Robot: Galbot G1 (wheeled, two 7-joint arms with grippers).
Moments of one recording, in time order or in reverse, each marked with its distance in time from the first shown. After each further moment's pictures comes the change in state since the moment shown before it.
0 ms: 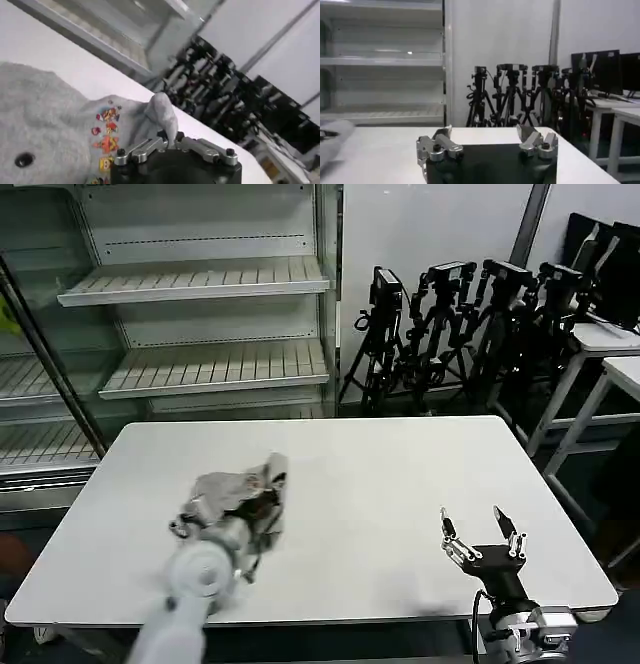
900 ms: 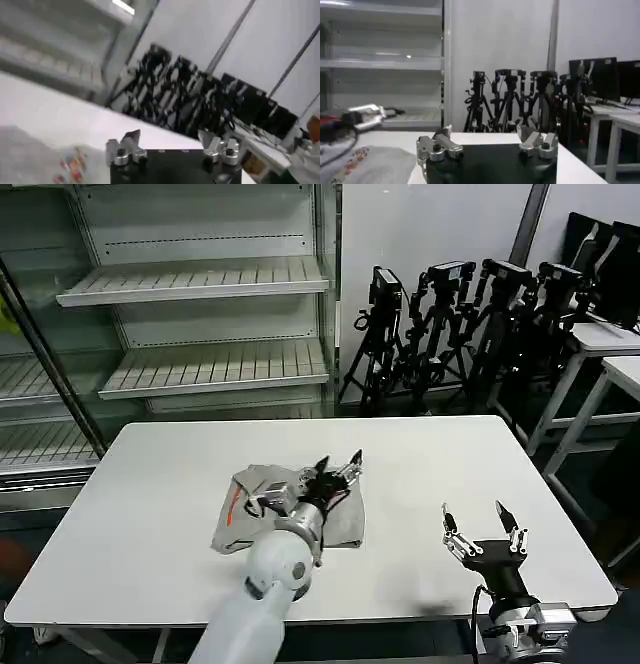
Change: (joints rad) left arm -0.074 -0.129 0.180 0.065 0.380 -0.159 0.090; right arm 0.026 0.005 -0.007 -0.009 -0.034 0.019 -0.003
